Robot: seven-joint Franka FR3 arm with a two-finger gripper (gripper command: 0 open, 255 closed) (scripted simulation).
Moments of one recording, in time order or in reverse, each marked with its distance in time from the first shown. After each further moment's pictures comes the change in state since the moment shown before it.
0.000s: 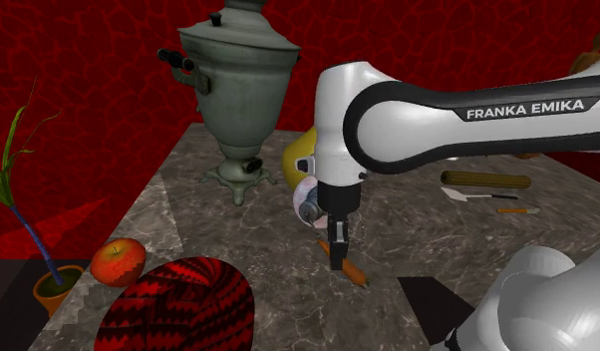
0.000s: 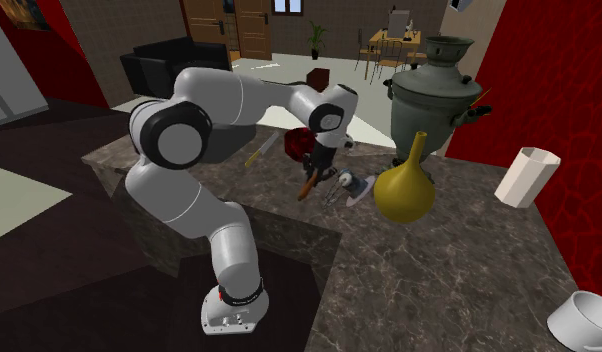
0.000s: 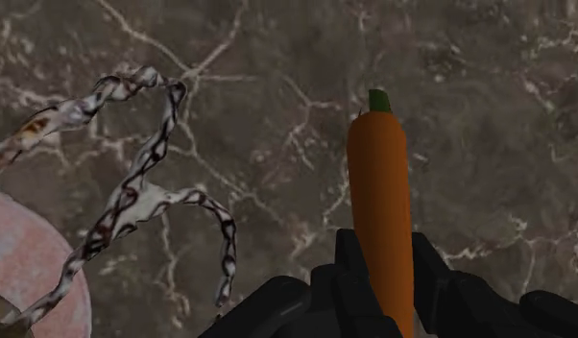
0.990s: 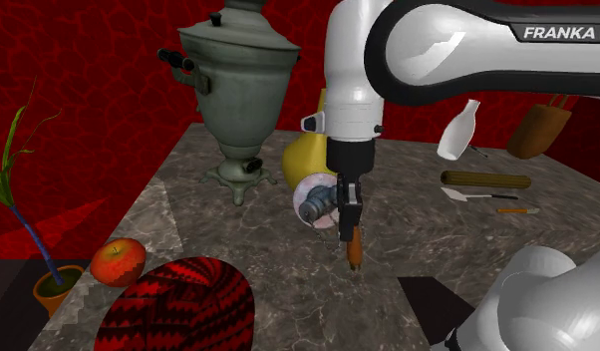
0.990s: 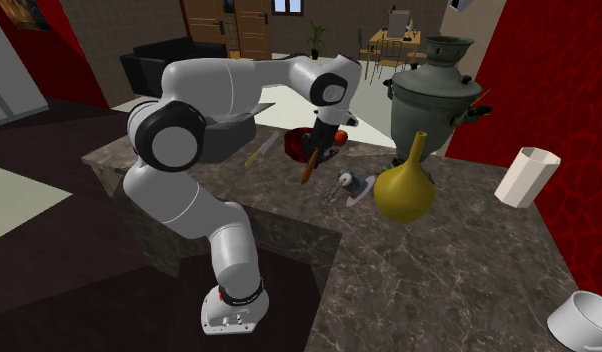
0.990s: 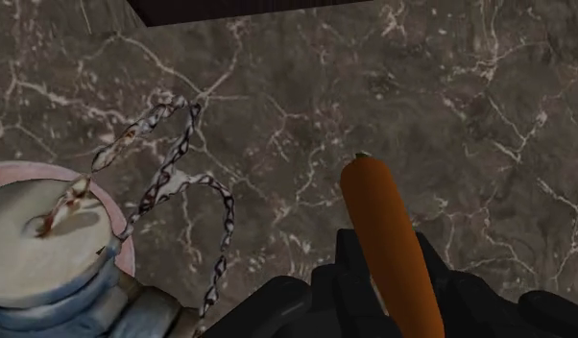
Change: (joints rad) arm -0.006 -0.019 -0.034 0.183 -0.019 -0.200 0.028
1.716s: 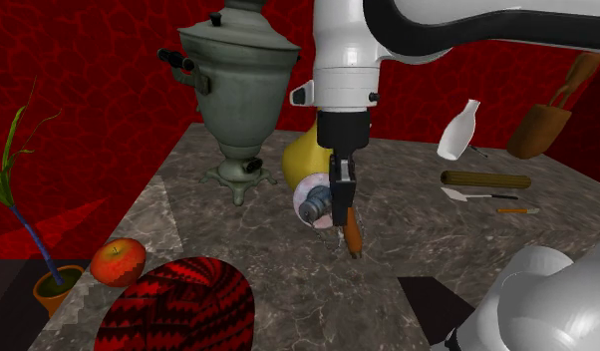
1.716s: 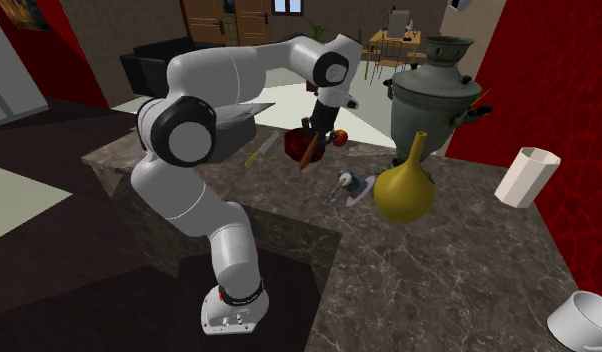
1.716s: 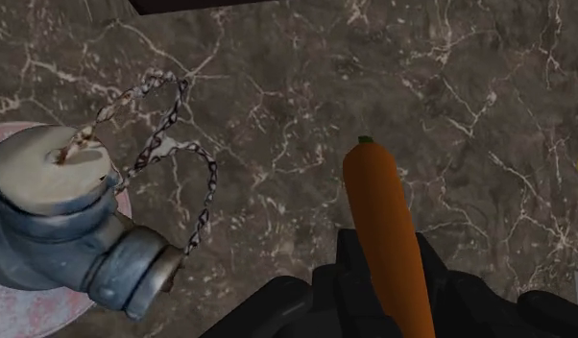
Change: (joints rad) arm 0.002 0.069 0.027 0.172 0.000 -0.091 0.069
